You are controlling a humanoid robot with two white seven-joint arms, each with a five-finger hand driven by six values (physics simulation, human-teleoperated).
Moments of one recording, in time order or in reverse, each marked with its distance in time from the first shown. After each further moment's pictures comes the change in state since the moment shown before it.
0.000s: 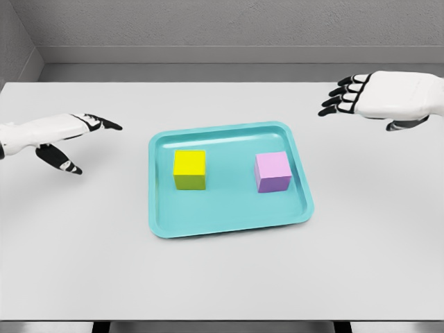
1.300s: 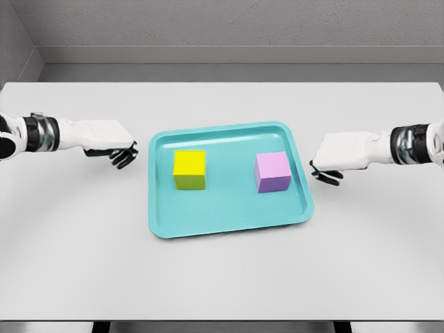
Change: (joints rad) left arm -0.204 -0.119 -0.258 0.002 -0.225 0.000 -0.042; right arm 0.025 0.154 0.243 0.124 0.056 0.000 0.000
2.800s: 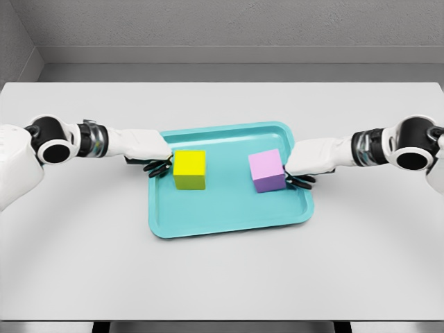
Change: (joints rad) left arm -0.025 -0.155 -0.072 0.027 -0.143 0.024 0.029; right arm -0.020 0.159 0.057 0.127 0.055 0.002 0.004
